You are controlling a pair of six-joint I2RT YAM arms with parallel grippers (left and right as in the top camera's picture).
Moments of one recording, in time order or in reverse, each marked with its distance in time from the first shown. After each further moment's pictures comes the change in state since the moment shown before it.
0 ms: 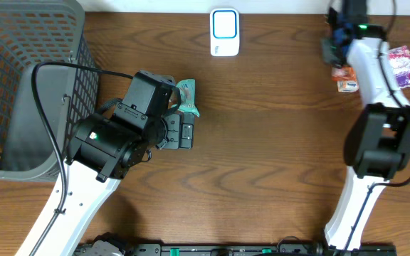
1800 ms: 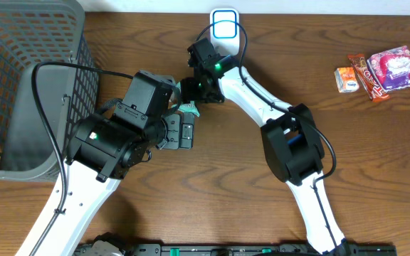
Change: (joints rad) left arm 0.000 0.000 0.000 0.000 0.000 0.000; right arm 0.690 0.171 0.000 0.060 -0.464 0.741
